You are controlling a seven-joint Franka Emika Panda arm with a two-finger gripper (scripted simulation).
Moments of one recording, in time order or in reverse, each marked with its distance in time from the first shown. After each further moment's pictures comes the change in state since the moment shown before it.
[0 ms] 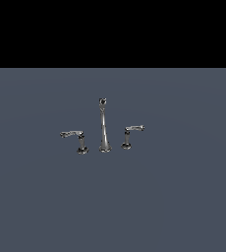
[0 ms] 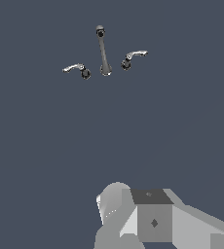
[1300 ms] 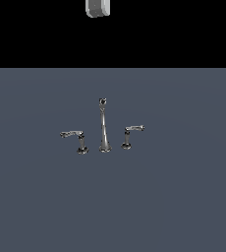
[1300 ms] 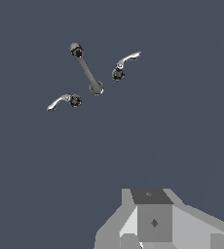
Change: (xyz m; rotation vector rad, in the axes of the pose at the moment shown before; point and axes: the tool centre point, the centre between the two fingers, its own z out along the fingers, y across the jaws) arm 0.080 -0.026 0.089 0.017 0.013 0.332
